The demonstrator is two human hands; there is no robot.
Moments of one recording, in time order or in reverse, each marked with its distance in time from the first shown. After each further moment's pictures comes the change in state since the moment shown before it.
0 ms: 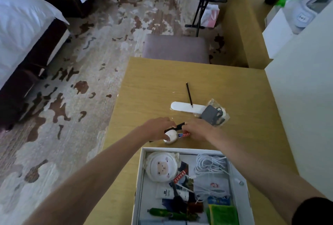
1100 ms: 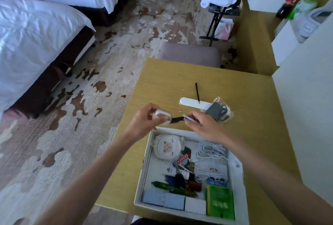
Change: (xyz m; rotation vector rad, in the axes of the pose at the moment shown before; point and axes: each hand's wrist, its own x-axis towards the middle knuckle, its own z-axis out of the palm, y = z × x) left_hand -0.140 0.030 0.003 -0.979 0.658 -0.099; right_hand -0.090 -0.061 -0.028 0.842 0.409 -0.026
